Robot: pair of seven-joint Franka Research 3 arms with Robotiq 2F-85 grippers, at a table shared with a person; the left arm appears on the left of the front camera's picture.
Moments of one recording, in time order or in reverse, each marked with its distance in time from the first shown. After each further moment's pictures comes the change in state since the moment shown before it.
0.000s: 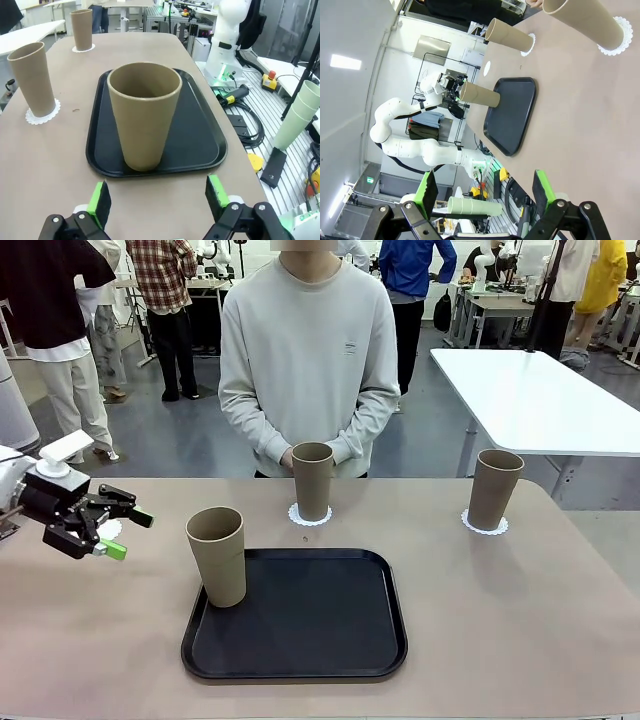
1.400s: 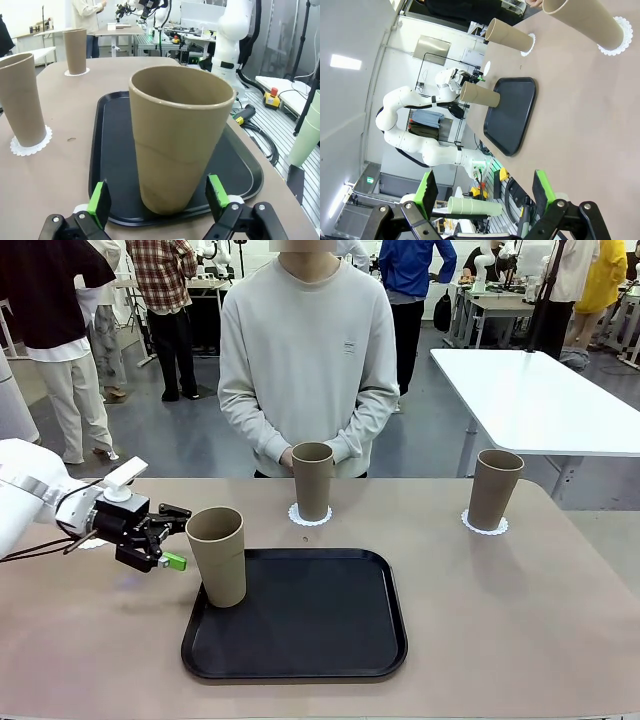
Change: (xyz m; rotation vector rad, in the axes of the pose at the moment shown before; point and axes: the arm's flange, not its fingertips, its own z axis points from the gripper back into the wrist) left arm -0.027 0.051 -0.088 -0.073 -0.169 -0.031; right arm 0.000 0.000 0.000 0.000 0.000 0.000
